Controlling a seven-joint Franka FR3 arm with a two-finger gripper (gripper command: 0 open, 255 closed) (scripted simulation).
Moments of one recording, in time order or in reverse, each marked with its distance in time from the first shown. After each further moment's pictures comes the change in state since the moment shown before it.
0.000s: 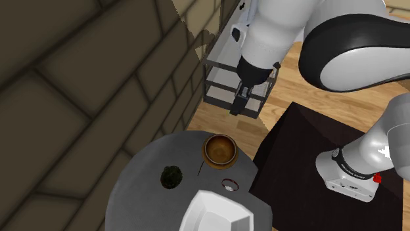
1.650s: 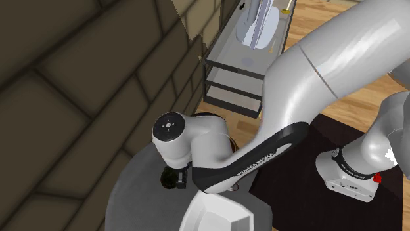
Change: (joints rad) arm 0.200 0.888 0.122 0.423 -0.274 0.329 0.095
